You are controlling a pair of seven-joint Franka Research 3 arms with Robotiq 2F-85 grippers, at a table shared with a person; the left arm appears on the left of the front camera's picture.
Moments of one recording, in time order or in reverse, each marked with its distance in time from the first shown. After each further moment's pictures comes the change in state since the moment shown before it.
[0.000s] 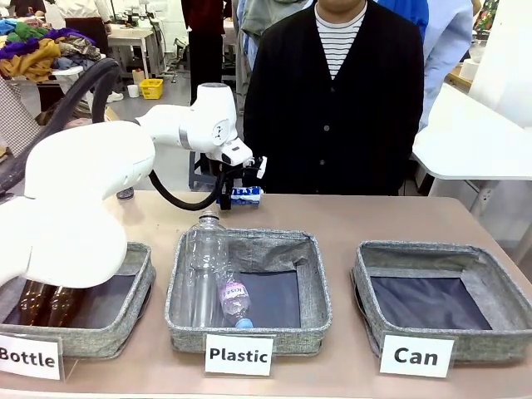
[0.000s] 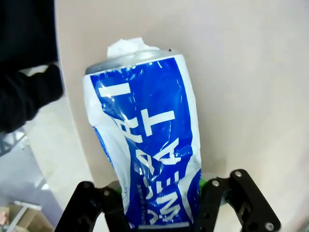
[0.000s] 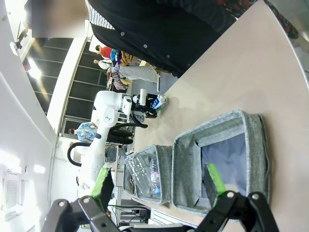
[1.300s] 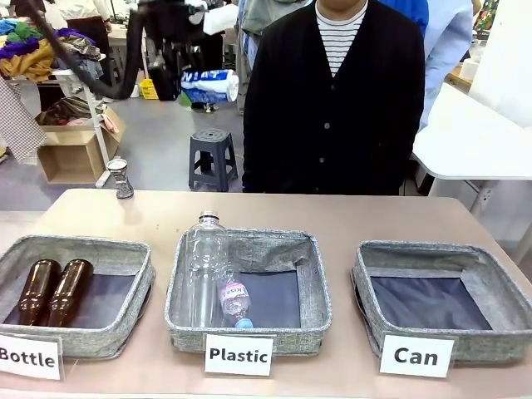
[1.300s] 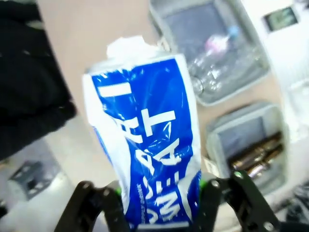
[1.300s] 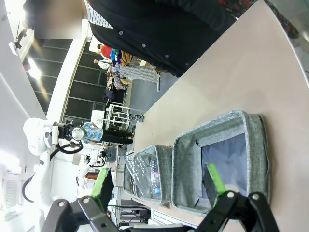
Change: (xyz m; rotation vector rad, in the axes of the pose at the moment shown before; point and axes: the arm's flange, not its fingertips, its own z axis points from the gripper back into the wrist) left arm -0.034 -0.180 0.351 -0.004 -0.120 -0.321; right arm 0.000 0.000 0.000 0.000 0.000 0.000
